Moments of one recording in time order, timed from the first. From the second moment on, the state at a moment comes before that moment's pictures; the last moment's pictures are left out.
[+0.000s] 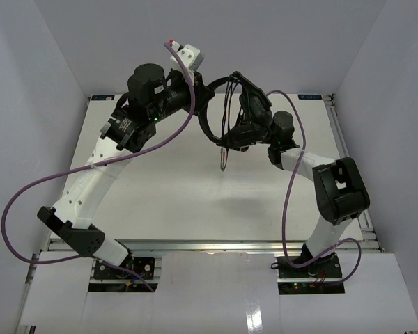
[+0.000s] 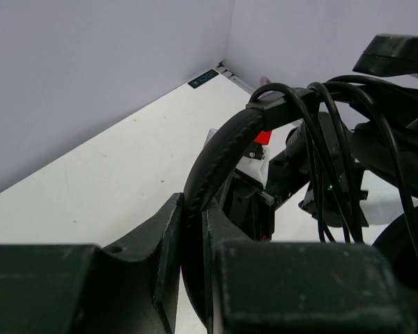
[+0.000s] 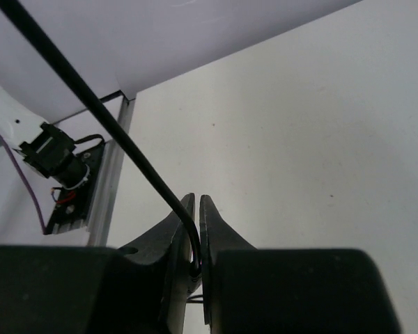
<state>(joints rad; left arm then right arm) -0.63 1.48 1.86 -0.46 0.19 -0.04 0.37 1.73 1.03 0.82 -1.15 0.43</state>
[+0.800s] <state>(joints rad) -0.63 1.58 2.03 -0.43 -0.03 -0.06 0.44 1.81 0.95 1.24 -1.20 0.84</state>
